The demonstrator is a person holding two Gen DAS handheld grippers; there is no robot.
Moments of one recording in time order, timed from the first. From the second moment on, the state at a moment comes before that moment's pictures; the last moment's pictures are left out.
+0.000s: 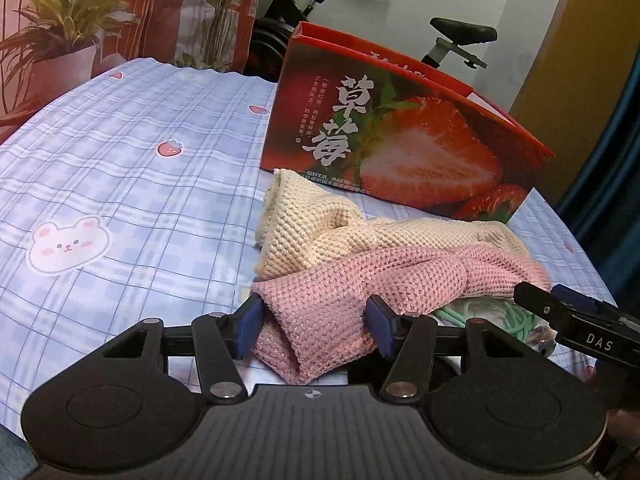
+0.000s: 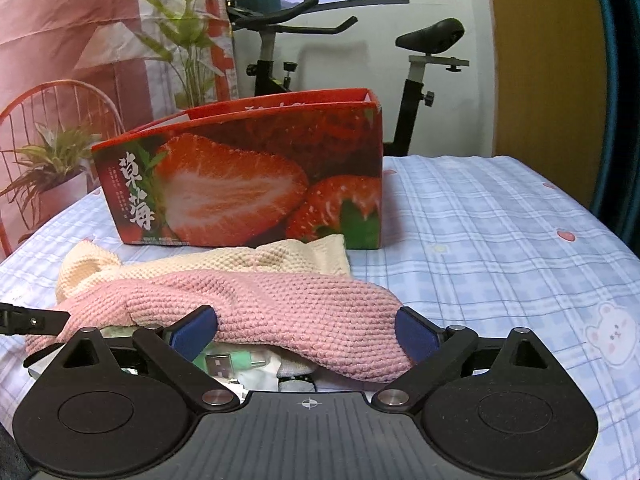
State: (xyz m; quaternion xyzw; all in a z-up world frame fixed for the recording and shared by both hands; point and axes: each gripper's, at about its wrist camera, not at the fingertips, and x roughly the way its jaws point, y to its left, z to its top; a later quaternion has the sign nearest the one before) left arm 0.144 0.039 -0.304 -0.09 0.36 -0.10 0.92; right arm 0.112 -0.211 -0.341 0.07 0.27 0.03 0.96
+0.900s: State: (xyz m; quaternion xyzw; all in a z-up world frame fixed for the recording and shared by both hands) left arm 0.145 0.040 -0.303 -0.09 0.37 -0.10 0.92; right arm 0.109 -0.201 -0.336 0.07 0.27 0.10 0.95
